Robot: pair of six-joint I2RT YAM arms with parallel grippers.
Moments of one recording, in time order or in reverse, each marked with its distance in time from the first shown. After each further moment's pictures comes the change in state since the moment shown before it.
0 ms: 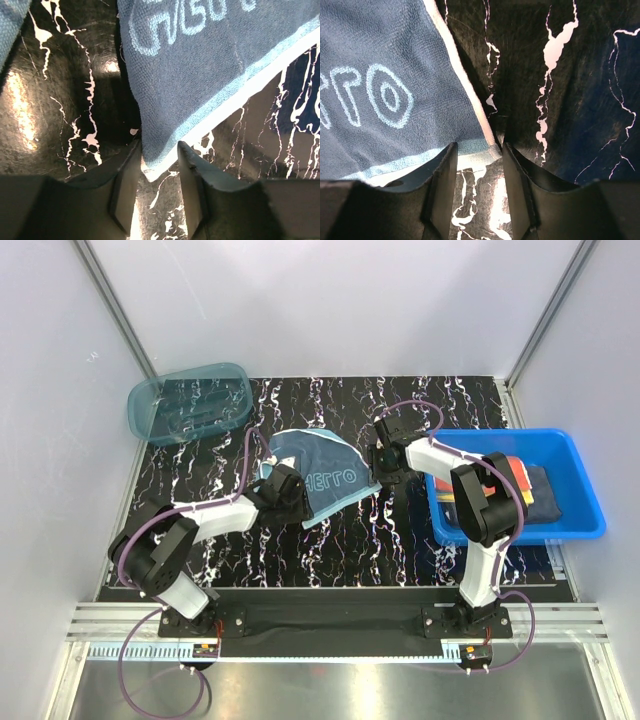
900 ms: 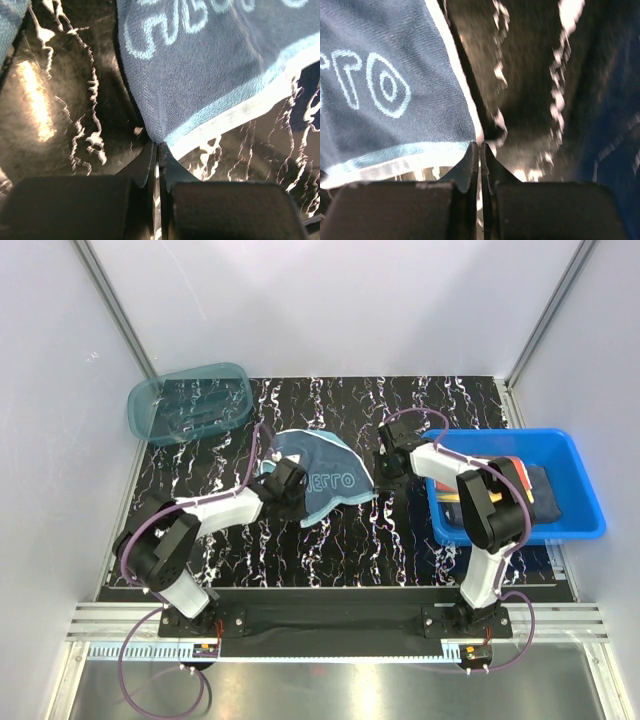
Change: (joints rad) left arm -0.003 0.027 0.061 -0.092 -0.011 0.031; right arm -0.002 -0.056 -0.089 0.048 -0.071 0.066
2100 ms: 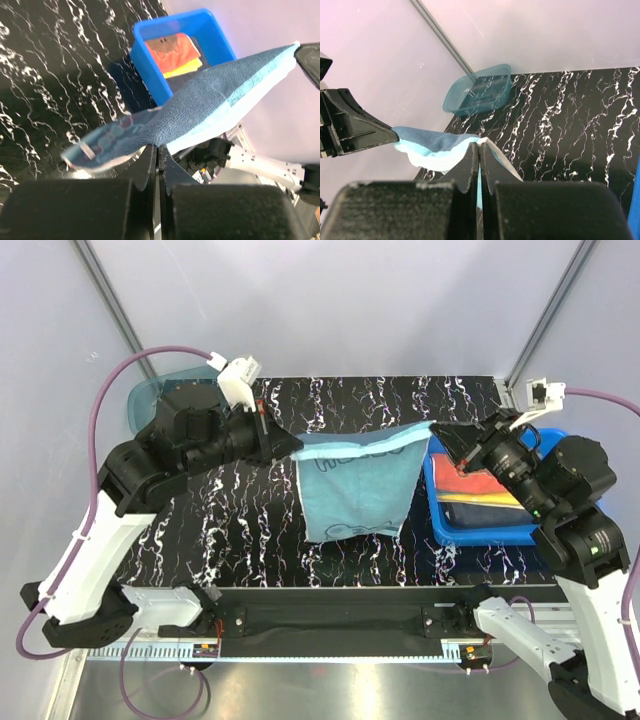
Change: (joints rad) left arm -0.114 -0.398 1.005 -0.804 0.116 0.117; right arm 0.001 -1.064 0.237 -0.167 -0.057 0.123
